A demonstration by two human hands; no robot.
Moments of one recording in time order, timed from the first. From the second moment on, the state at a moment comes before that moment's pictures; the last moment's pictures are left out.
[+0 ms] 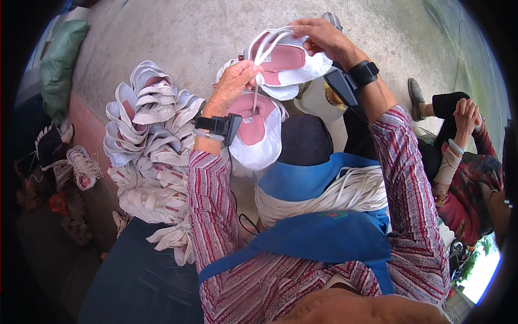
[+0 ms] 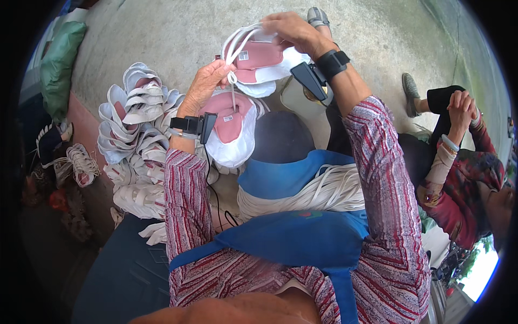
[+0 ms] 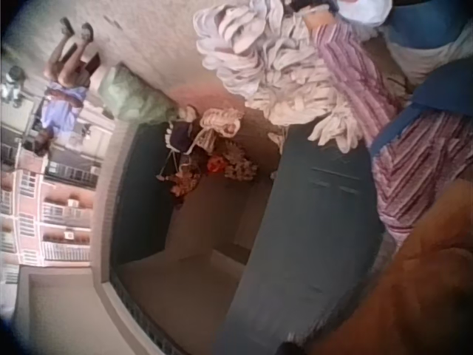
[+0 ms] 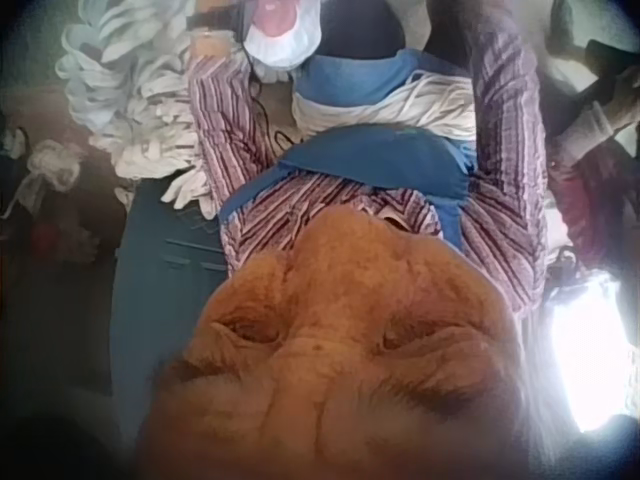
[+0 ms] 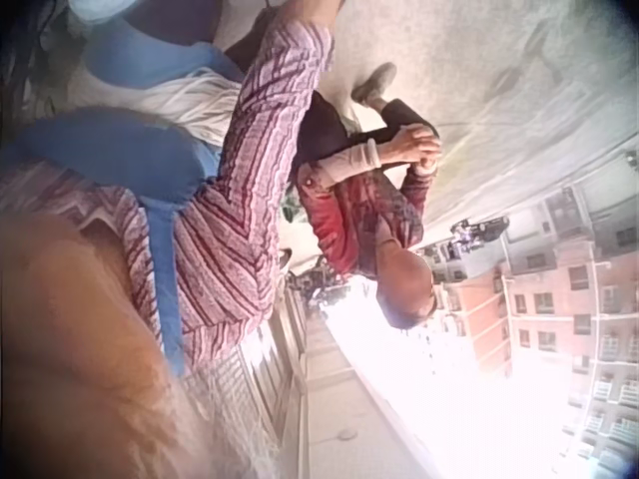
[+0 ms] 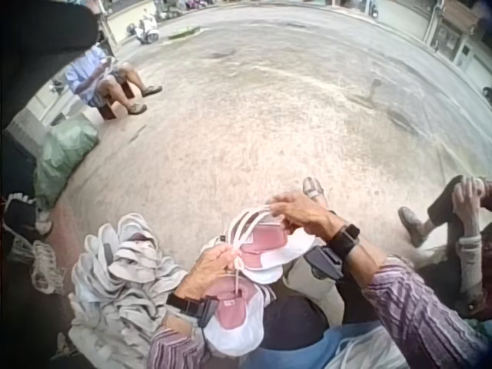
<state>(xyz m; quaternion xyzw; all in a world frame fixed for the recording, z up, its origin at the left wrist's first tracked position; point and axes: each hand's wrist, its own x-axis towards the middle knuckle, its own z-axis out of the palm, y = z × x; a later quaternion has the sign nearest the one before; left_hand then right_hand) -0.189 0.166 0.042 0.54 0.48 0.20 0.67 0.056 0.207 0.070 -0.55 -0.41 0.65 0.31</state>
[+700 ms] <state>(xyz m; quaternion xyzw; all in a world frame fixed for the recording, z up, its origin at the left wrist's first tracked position) -0.189 0.164 0.038 0.46 0.45 0.20 0.74 -0.005 0.164 0.046 -0.44 -0.18 0.80 0.37</state>
